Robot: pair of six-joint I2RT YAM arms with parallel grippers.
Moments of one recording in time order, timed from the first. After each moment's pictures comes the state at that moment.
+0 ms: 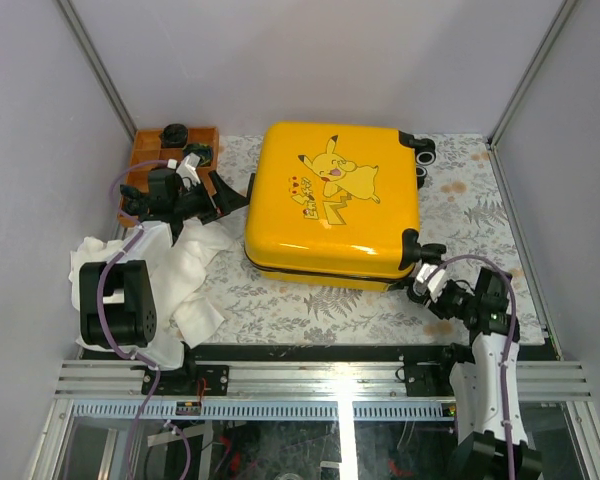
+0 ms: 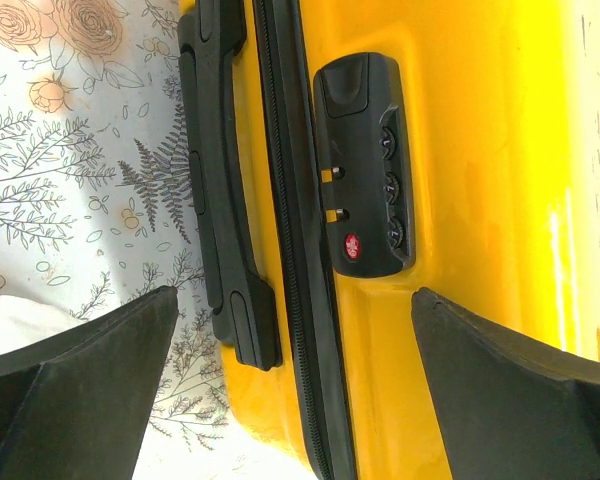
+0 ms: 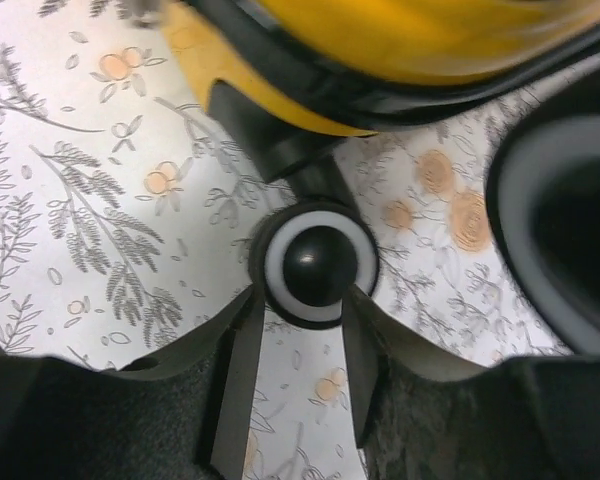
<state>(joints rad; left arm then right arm) 0.08 1.54 0.92 0.09 0.78 -0.54 -0.28 0.63 0.37 -0.66 -0.75 -1.14</state>
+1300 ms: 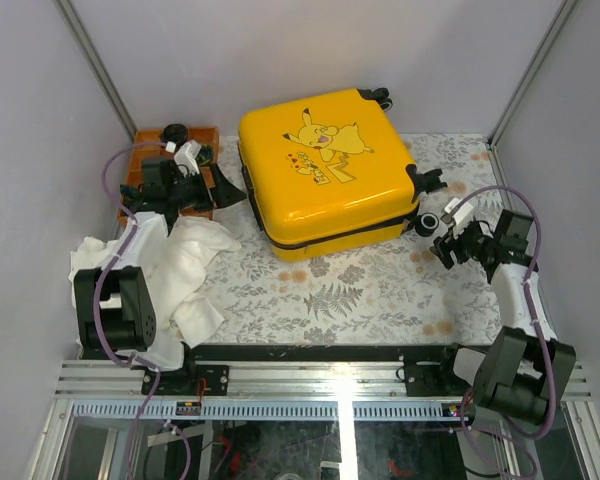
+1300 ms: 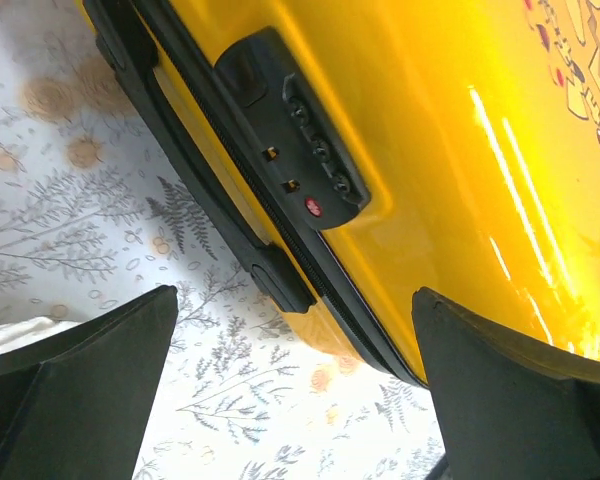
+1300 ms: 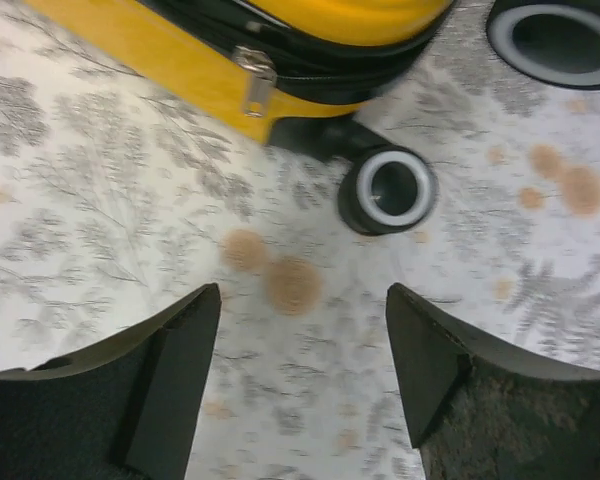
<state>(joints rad) 0.09 1.53 1.04 -0.06 0.78 -0.36 -0.33 1.18 0.70 -0.29 -0.75 -0.94</state>
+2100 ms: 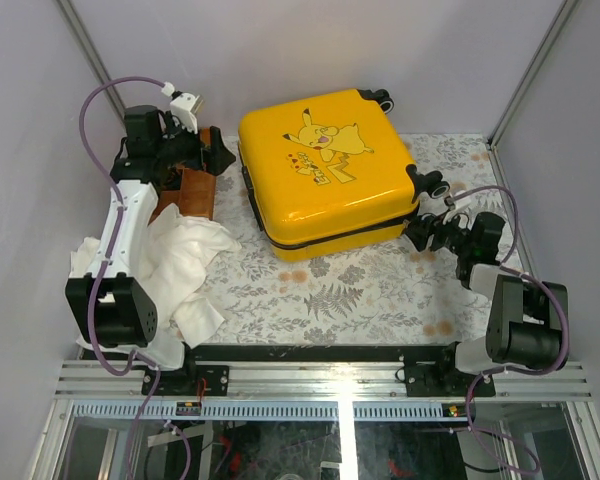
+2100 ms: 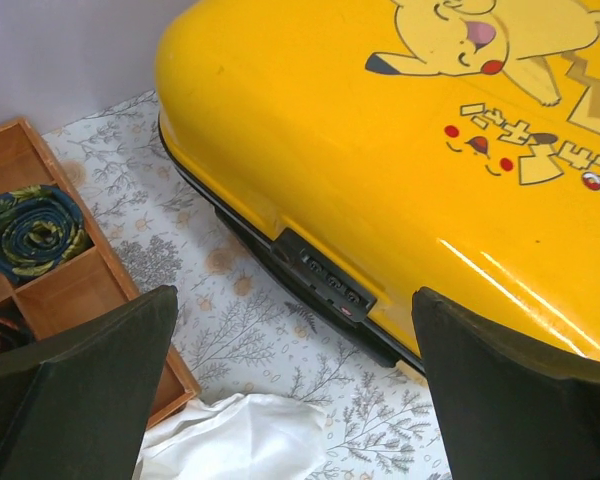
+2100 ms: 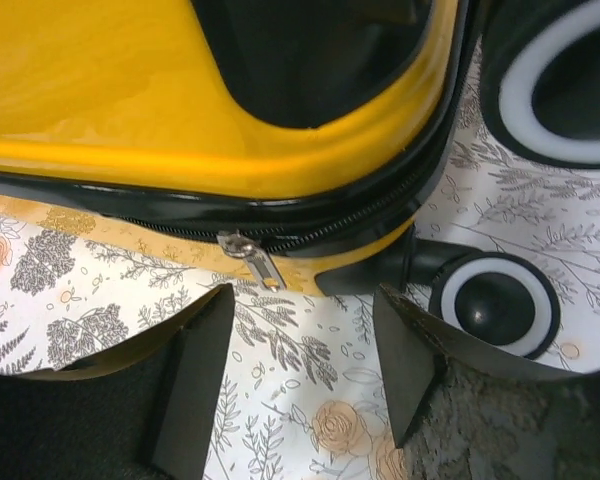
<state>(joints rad) 0.06 1.54 1.52 -0.39 0.65 0.11 -0.20 1.42 0.48 0.57 -0.81 -0.06</state>
